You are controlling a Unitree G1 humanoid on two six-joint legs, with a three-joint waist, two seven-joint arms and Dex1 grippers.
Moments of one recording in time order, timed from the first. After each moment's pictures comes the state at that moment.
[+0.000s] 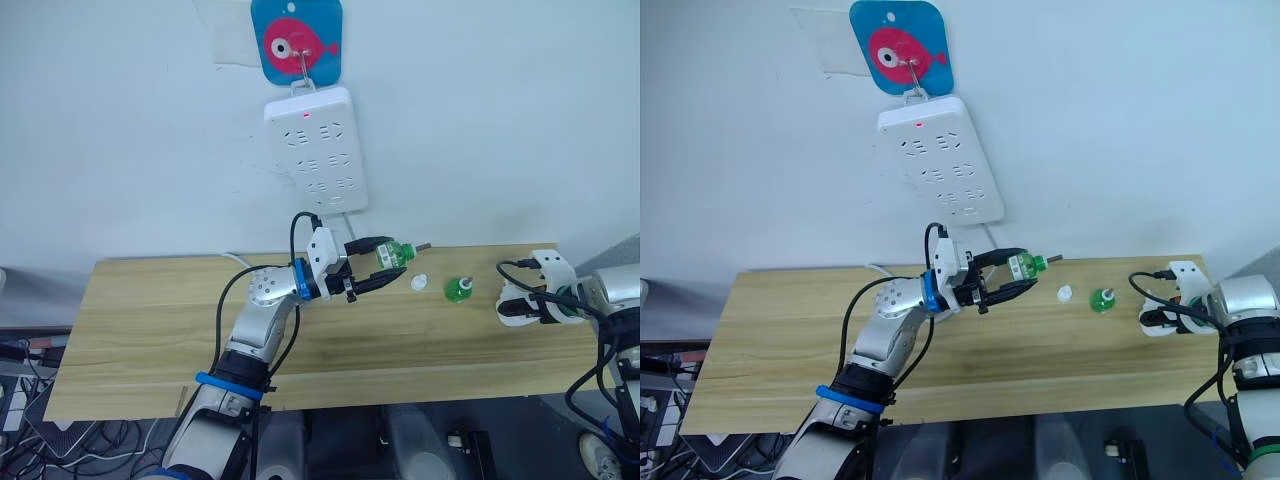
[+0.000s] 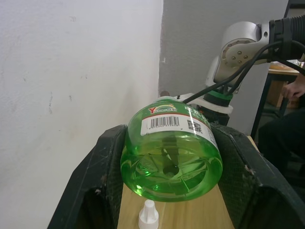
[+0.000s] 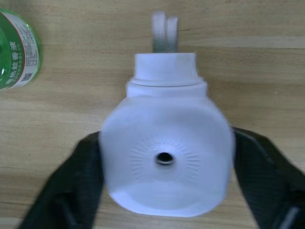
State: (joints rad) left arm -0.51 0.15 -0.18 0.24 -0.29 -0.14 -1.03; right arm -0.68 -0.83 0.12 0.60 0.22 1.12 0.70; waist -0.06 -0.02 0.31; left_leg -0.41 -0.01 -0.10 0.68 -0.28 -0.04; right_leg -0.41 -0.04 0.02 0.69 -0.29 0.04
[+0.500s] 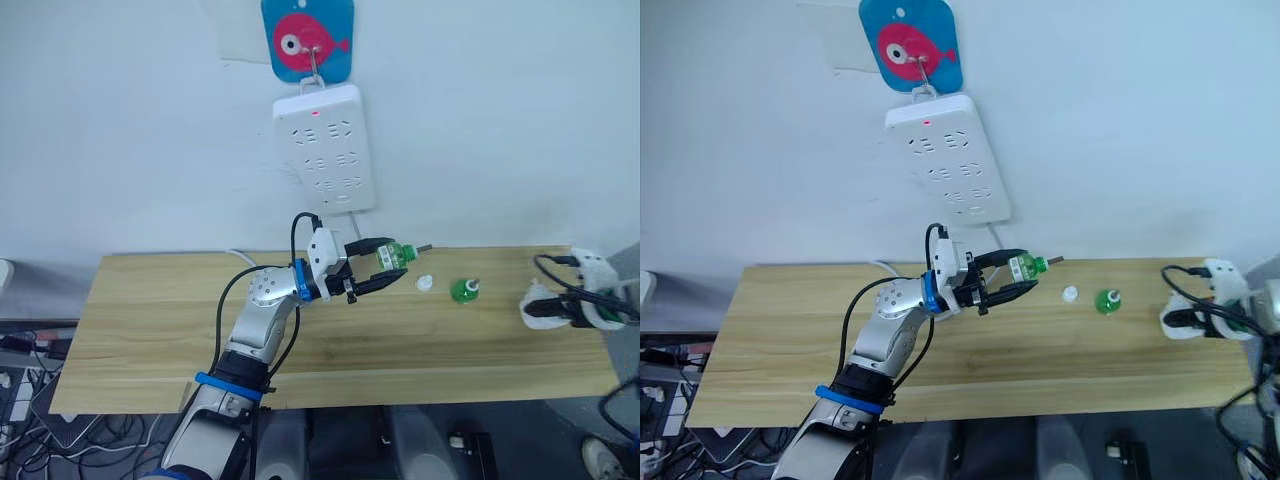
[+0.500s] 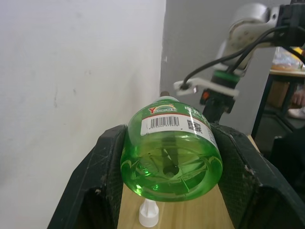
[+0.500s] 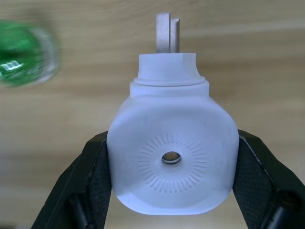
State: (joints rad) left arm -0.50 0.15 -0.18 0.22 -0.32 -0.13 -1.06; right arm -0.46 -1.03 -0.16 0.24 0.39 1.42 0.79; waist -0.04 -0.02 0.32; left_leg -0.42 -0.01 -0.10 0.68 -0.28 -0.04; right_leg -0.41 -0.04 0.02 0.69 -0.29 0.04
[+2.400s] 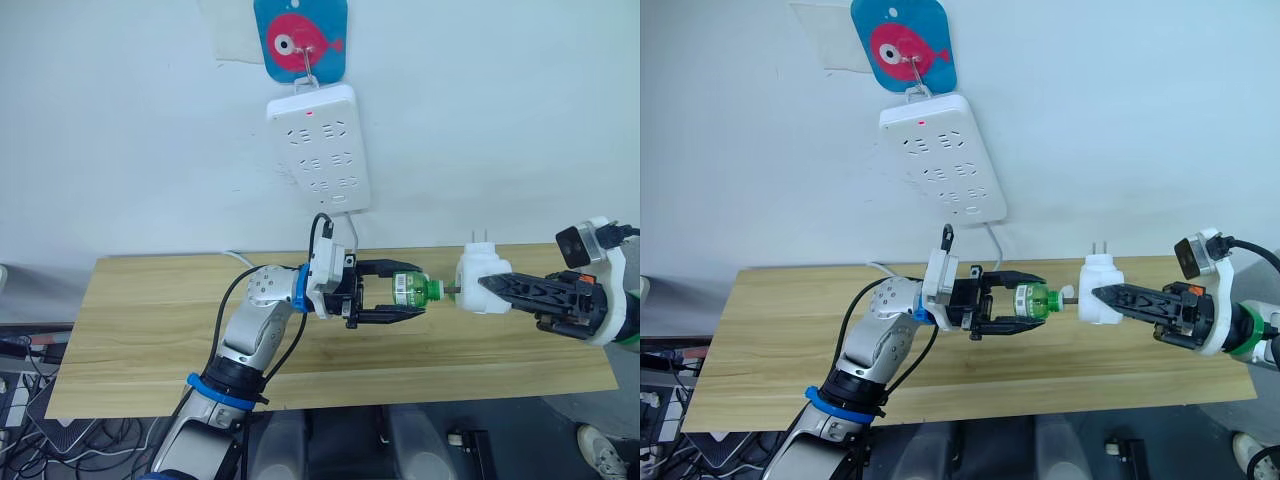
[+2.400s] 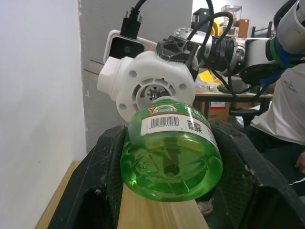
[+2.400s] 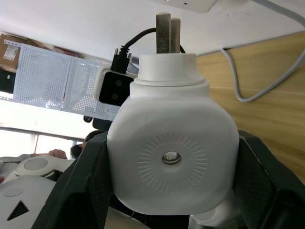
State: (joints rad) left arm -0.48 0.20 -0.25 0.02 -0.46 0.01 -1.27; right arm -0.14 -1.04 -0.34 -0.13 1.94 1.28 0.46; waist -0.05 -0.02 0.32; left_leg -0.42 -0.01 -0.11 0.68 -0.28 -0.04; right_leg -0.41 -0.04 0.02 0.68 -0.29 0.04
